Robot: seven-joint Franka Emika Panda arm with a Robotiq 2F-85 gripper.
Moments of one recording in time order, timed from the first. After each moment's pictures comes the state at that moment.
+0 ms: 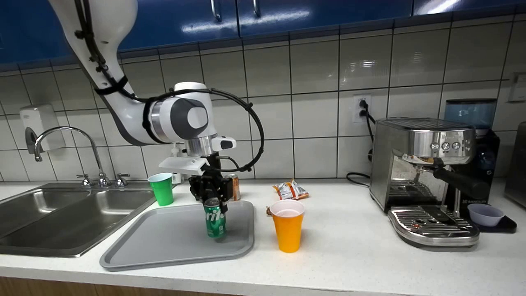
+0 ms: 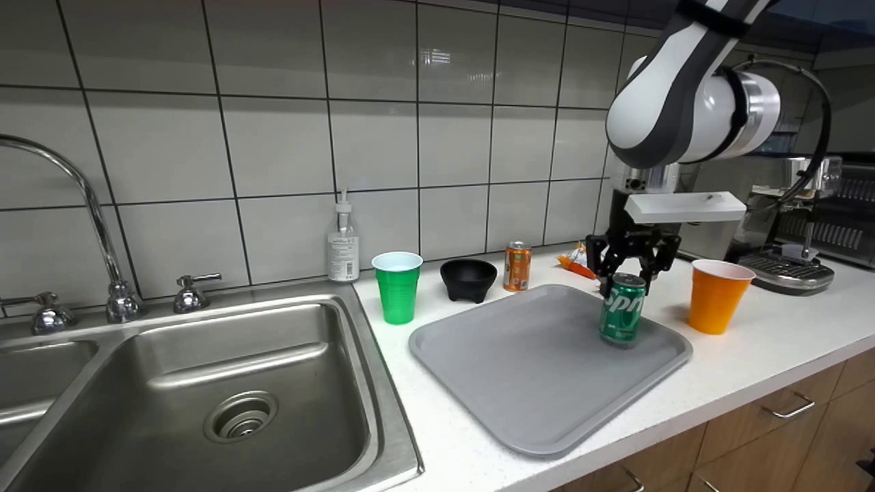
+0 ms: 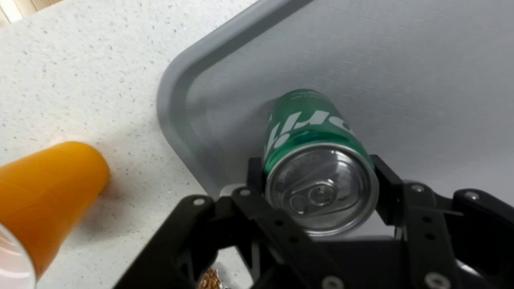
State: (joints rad) arm 0.00 0.23 -0.10 -2.39 -0.06 2.66 0.15
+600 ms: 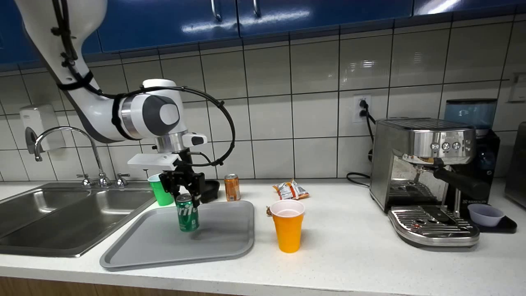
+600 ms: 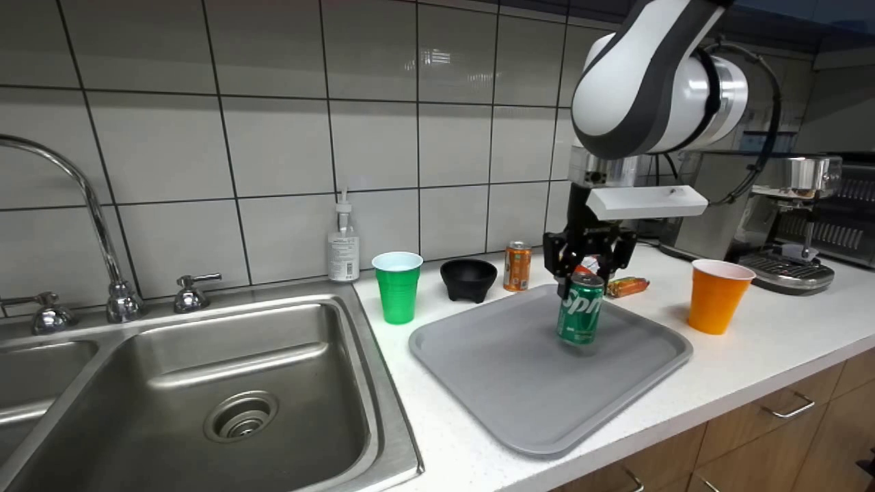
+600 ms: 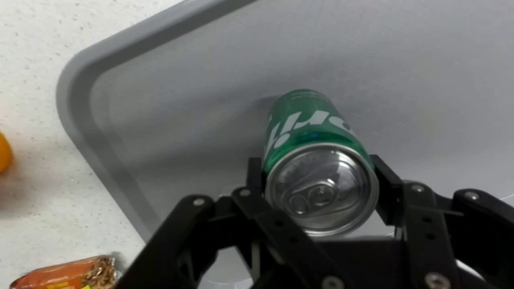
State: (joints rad) arm 0.09 0.18 -0.02 -2.43 -0.06 2.66 0.17
